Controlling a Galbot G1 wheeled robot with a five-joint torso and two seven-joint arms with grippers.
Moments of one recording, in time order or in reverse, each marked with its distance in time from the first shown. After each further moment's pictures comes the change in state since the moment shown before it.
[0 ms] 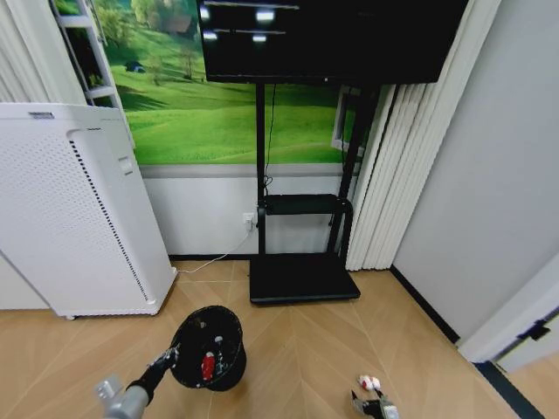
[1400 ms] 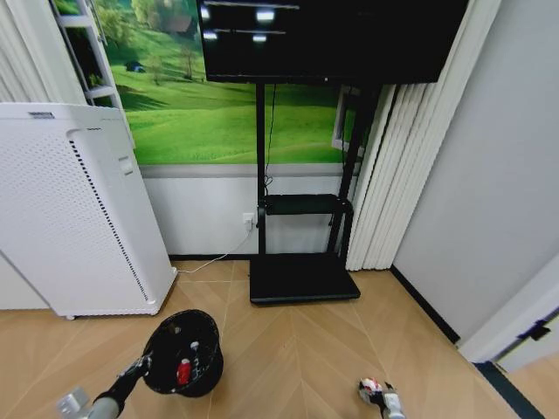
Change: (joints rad) left arm 0.046 -0.012 -0.138 0.021 -0.026 0.016 0.009; right arm 0.129 -0.018 -0.002 -0.181 -0.002 0.031 0.085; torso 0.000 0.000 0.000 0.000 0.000
